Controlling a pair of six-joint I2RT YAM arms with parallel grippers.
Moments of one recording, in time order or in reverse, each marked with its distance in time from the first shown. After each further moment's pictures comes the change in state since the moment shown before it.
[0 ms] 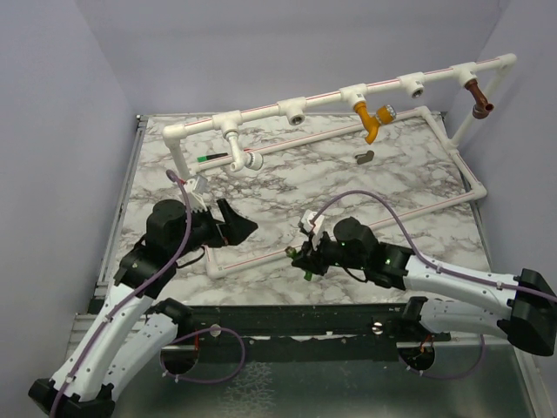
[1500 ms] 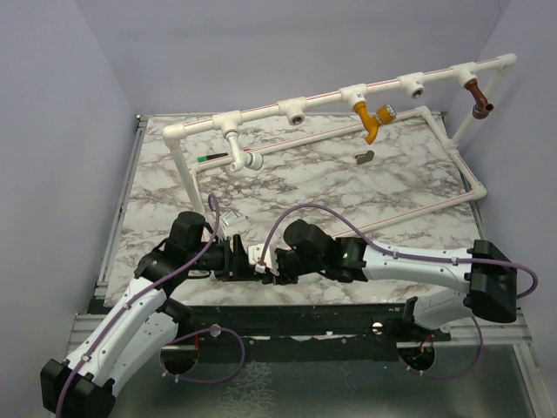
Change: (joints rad) left arm -0.001 0.063 -0.215 -0.073 0.550 -0.059; right arm 0.198 0.329 0.309 -0.090 -0.187 -0.499
